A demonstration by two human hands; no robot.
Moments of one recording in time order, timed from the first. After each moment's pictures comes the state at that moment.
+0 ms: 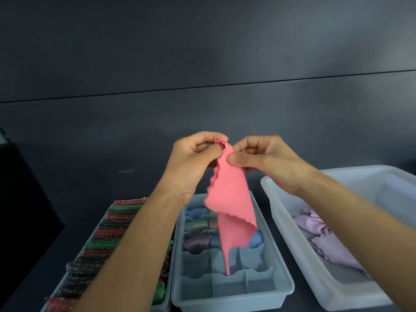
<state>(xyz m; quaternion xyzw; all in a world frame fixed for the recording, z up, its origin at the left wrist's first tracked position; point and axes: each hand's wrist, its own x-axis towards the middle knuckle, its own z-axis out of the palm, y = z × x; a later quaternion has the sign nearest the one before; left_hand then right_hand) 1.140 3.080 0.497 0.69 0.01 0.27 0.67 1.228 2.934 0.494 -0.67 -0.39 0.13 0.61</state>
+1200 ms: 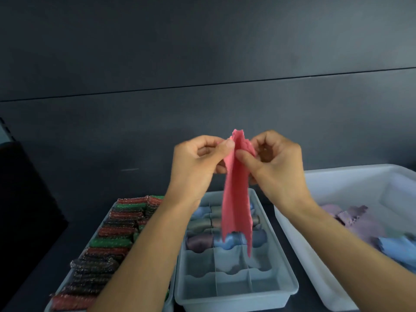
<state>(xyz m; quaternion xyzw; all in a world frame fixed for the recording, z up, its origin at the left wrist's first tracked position) 1.139 3.073 0.487 0.69 0.03 0.32 0.65 1.200 2.944 0.476 -0.68 -0.30 -0.14 0.66</state>
